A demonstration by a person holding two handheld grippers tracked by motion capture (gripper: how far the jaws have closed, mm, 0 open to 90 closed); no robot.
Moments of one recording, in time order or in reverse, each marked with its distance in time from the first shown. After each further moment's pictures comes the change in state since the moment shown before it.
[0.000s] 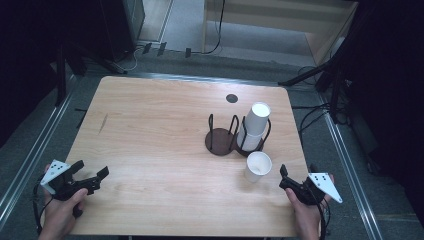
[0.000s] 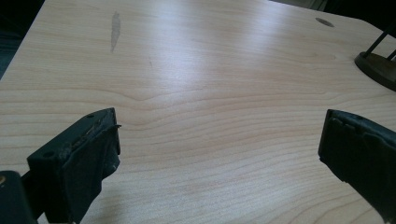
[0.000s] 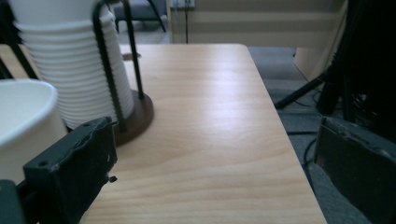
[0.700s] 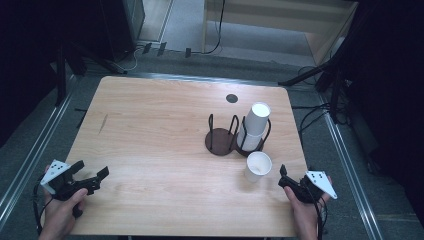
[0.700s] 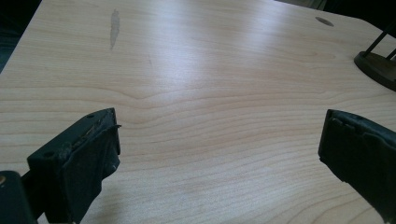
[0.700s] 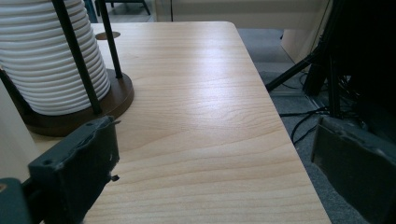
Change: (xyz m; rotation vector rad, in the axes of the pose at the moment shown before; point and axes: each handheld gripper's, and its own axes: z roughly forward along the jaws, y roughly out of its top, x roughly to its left) left arm 0.000 0.000 0.001 0.010 -0.001 -0.002; right arm -0.002 -0.010 0.011 0.064 -0.058 0.010
